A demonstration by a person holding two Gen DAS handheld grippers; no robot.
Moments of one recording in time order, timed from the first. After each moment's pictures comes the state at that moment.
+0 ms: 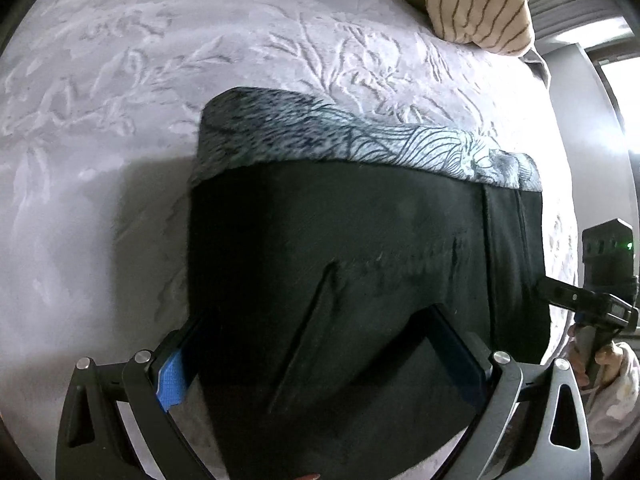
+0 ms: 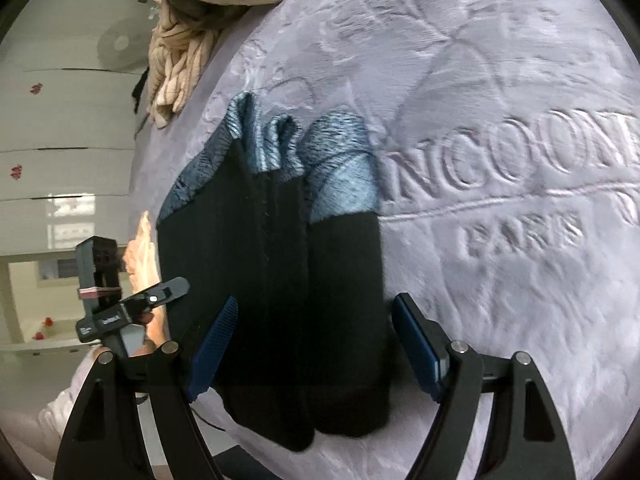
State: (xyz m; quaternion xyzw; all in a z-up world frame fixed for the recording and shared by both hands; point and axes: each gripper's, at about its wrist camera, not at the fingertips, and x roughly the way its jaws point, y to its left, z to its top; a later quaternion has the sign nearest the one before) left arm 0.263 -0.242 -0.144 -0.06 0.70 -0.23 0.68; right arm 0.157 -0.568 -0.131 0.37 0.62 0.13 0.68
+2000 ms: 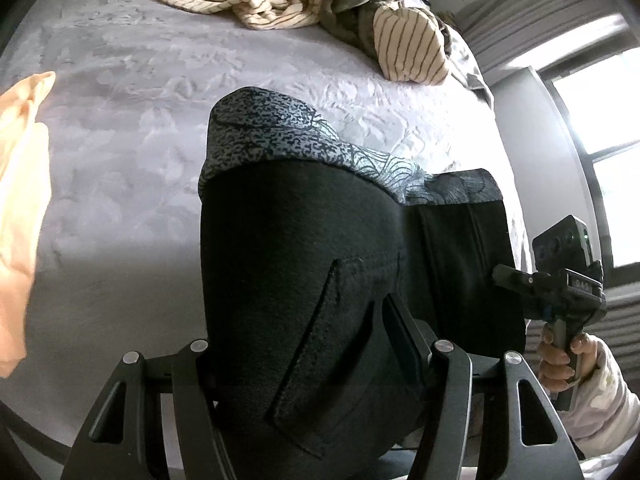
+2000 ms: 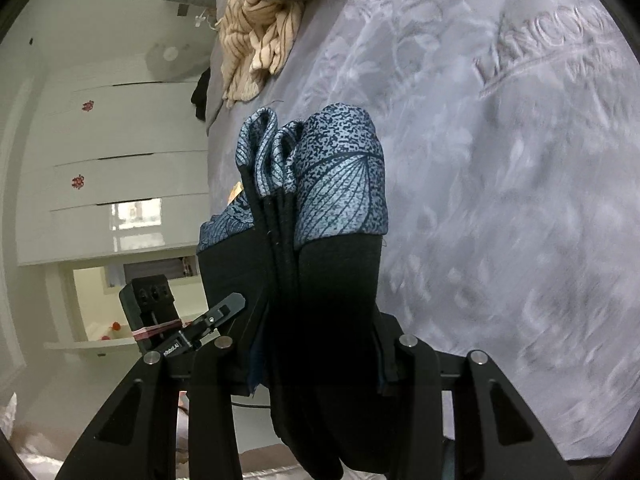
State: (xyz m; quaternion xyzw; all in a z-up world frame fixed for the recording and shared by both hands) left arm 0.153 -0.117 -0.033 -0.10 0.63 -0.27 0.72; right arm 0.089 -0.468 -0.060 0.48 0.57 0.18 0.64
